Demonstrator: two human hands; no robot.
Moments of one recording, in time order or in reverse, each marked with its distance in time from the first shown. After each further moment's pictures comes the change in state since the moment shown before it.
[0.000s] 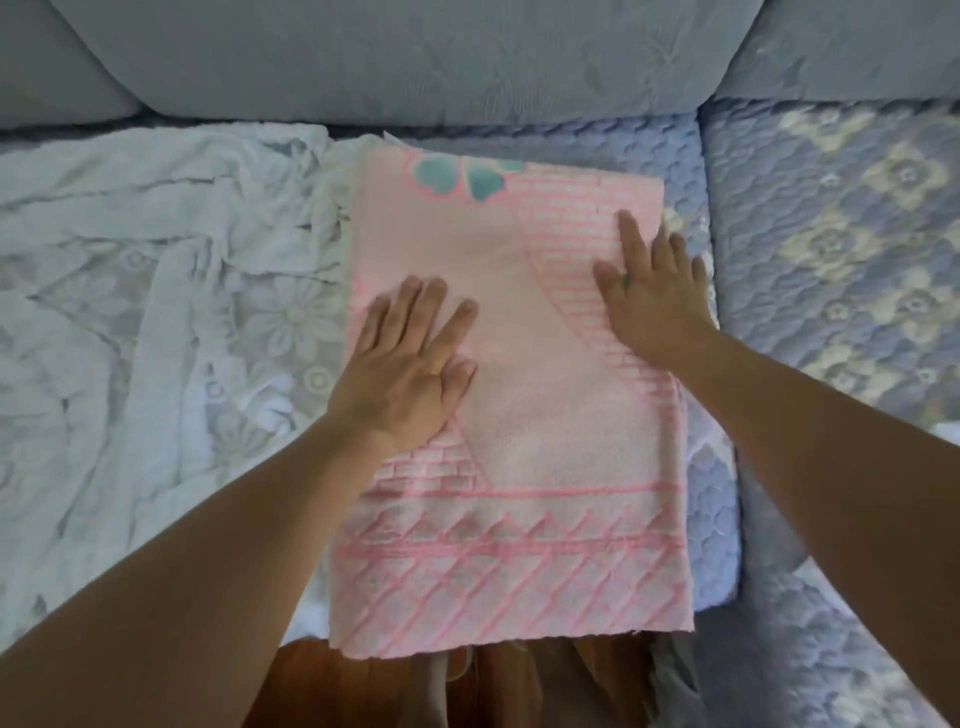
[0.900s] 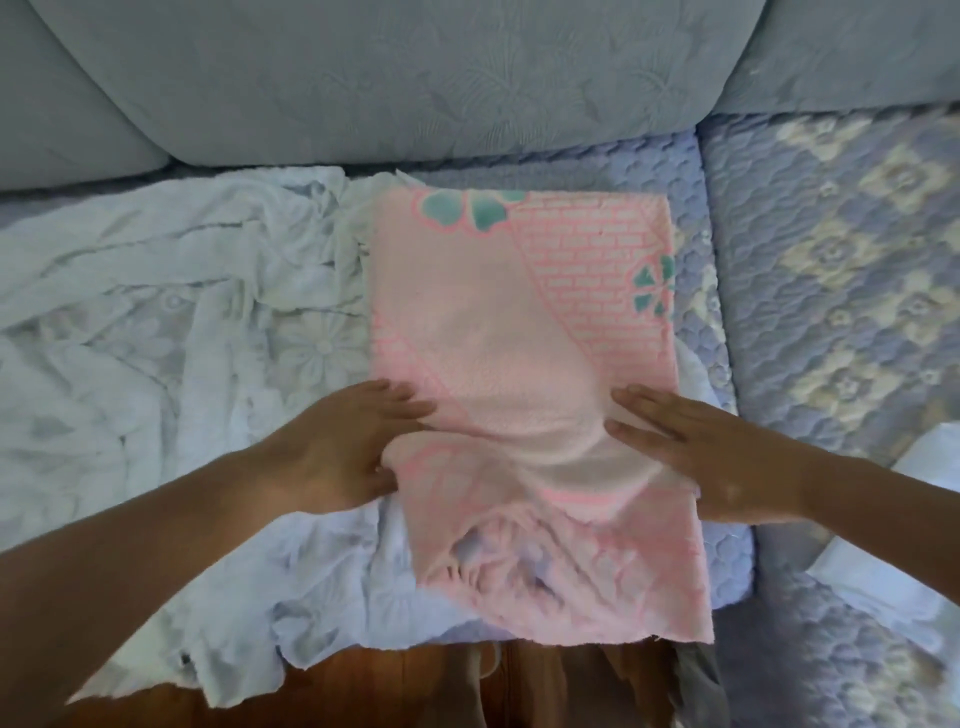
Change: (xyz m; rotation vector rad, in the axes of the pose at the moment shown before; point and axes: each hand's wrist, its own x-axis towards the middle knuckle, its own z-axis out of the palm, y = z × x) left_hand -0.051 -0.064 -0.064 -0.232 -0.269 0.360; right_hand -0.108 0.068 -0.013 -0.274 -0.431 -0.861
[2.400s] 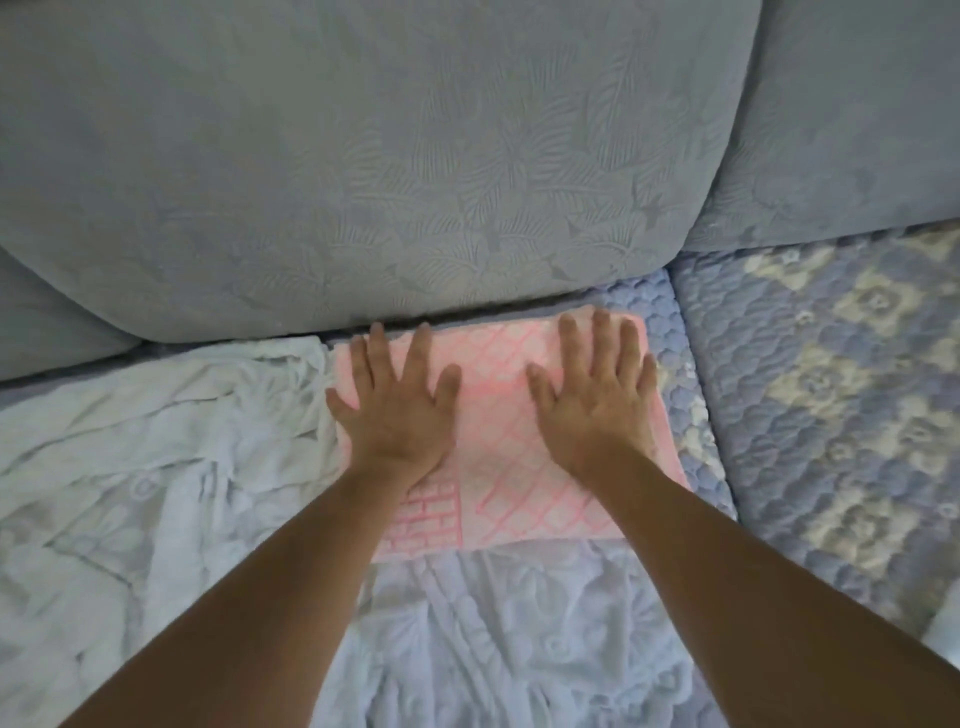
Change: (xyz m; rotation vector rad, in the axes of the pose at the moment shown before) left_hand 0.196 -0.036 -0.066 -0.142 0.301 -0.791; right_hand 0.188 0.046 -0.114 0.321 0.480 0.974
